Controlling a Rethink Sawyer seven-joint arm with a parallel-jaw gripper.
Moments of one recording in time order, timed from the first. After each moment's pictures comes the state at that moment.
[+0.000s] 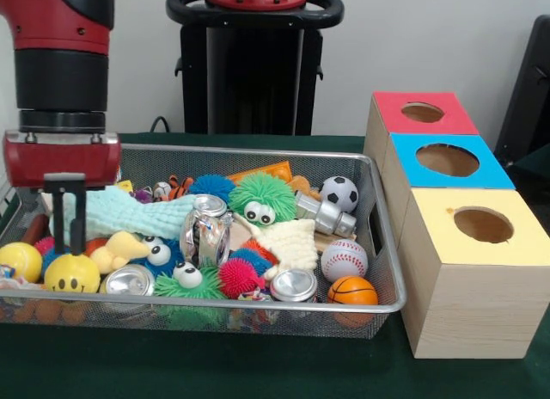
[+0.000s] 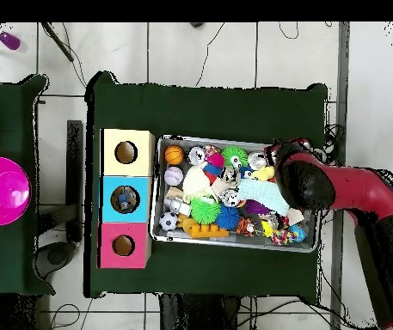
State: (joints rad) arm -0.92 -0.58 0.59 1.53 -0.69 0.37 1.34
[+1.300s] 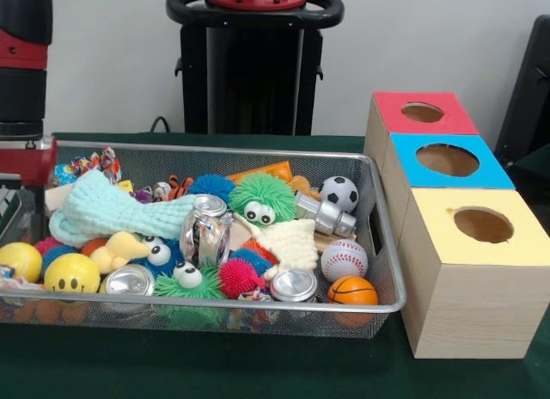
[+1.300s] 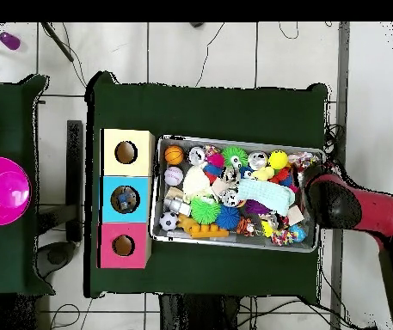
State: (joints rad) arm -0.98 -0.54 0.49 1.53 -0.69 0.37 1.34
